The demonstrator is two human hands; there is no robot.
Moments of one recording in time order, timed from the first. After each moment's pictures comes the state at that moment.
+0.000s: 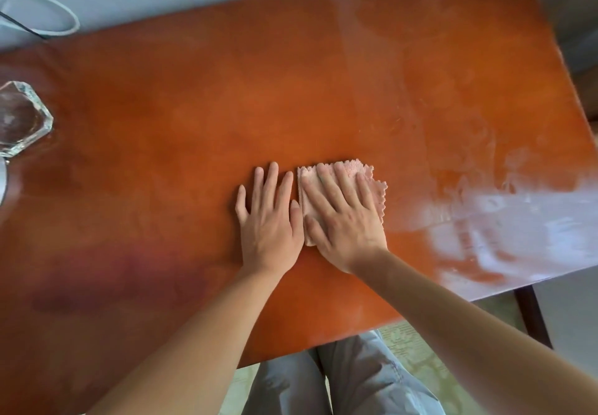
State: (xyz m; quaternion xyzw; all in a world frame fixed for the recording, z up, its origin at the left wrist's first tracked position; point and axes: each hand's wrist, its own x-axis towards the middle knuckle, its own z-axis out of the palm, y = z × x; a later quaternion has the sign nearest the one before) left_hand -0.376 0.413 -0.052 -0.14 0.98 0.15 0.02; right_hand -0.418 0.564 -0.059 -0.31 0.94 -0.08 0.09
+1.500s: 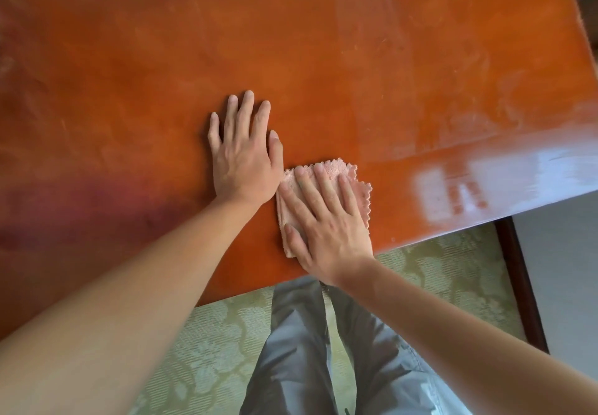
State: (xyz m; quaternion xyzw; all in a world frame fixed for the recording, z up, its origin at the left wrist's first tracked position) left_hand -0.368 0.417 -0.060 -0.11 0.99 0.11 -0.02; right_hand -0.308 0.597 -0.066 -0.34 0.93 -0.09 0.07
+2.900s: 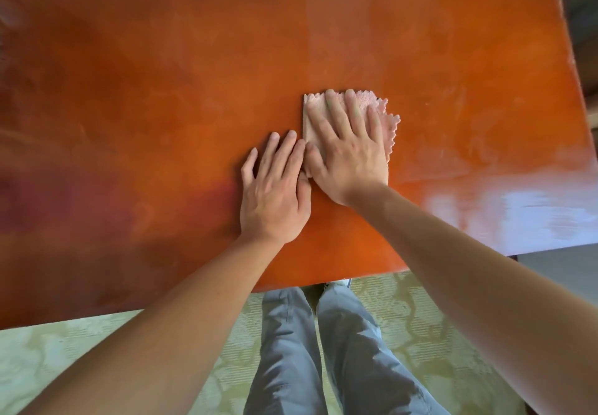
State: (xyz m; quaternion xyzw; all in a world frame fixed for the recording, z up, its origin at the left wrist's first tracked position) left_hand -0.369 0.527 -0.066 -0.10 0.99 0.13 -0.05; right_hand -0.471 0.645 -0.062 -0.28 0.95 -0.09 0.09
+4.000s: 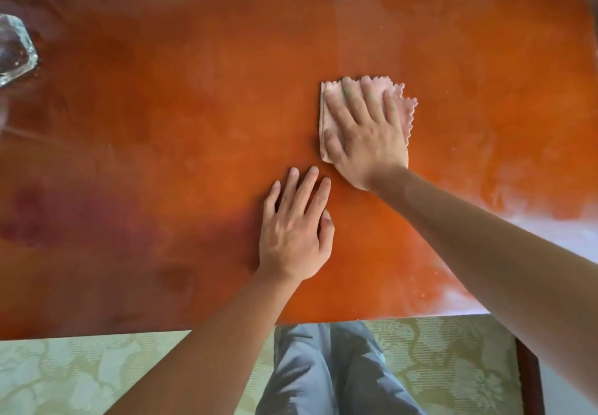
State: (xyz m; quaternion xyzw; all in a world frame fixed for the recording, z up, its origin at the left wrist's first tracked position) left_hand -0.369 0.527 -0.068 -0.09 0.99 0.11 -0.07; right_hand -0.547 0.613 -0.058 -0.33 0.94 -0.05 0.09
